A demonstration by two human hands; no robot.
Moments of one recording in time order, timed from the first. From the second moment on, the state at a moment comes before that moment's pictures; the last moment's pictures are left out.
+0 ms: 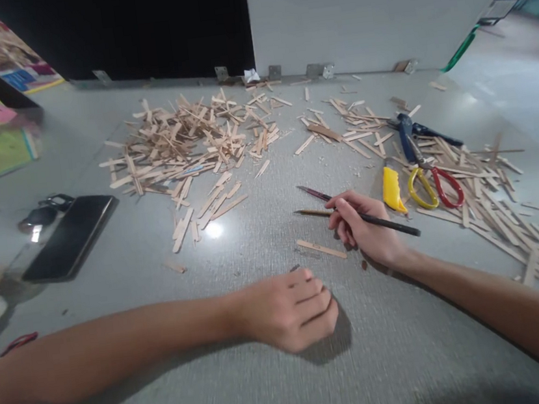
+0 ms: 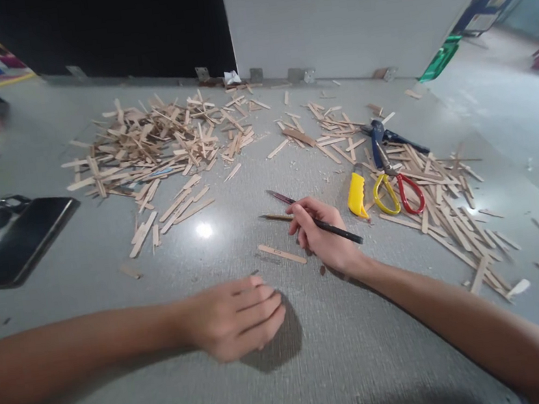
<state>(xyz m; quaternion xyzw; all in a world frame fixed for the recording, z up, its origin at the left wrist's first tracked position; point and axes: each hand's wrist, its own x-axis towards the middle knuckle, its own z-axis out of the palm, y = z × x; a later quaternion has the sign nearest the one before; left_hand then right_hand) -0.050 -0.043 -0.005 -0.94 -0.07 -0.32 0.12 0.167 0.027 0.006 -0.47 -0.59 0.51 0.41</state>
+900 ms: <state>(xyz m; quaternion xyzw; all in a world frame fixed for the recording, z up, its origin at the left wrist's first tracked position) -0.046 -0.038 -0.016 -0.91 -0.34 -0.23 0.02 0.165 0.028 0.008 -0.47 -0.61 0.51 0.40</state>
